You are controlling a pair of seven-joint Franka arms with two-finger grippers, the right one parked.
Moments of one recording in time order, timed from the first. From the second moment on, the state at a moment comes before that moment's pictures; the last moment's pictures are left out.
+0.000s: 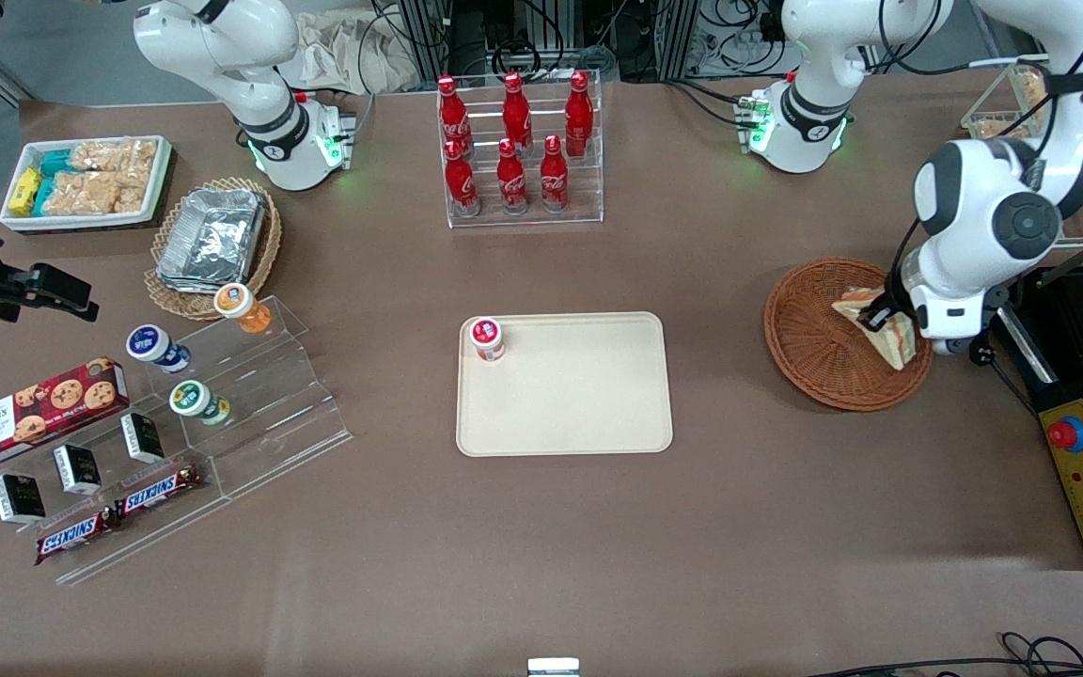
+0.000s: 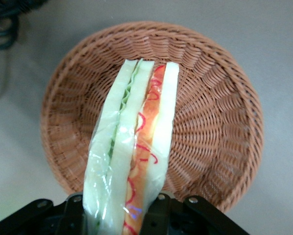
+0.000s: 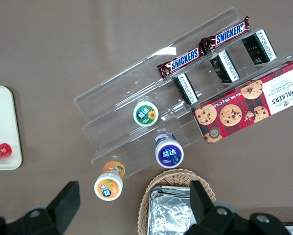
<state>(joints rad) 0.00 -0.04 0.00 -2.34 0.04 2.13 -0.79</state>
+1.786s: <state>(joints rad) -0.06 0.25 -0.41 -1.92 0.00 2.02 -0.67</state>
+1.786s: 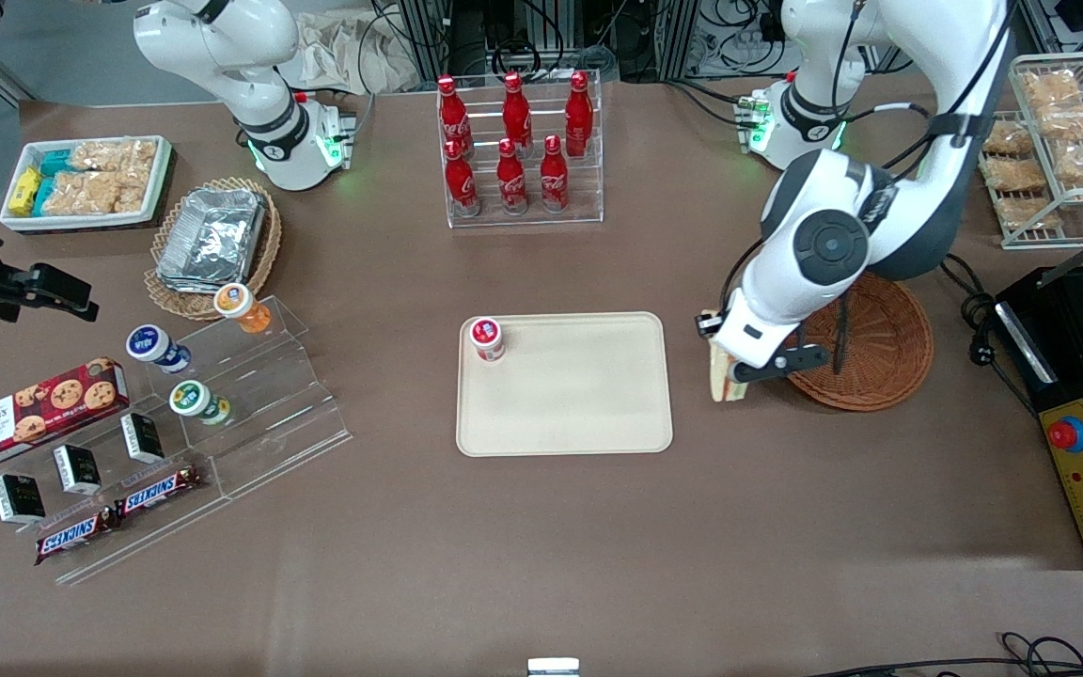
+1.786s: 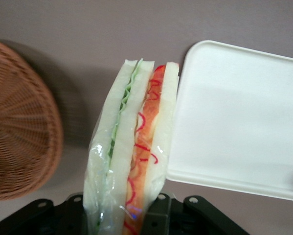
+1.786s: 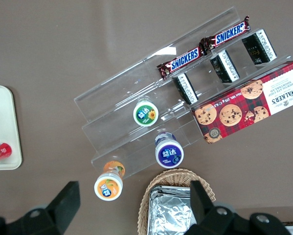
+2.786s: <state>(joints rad) -0.20 0.56 -0.43 -1.80 0.24 2.16 -0.86</state>
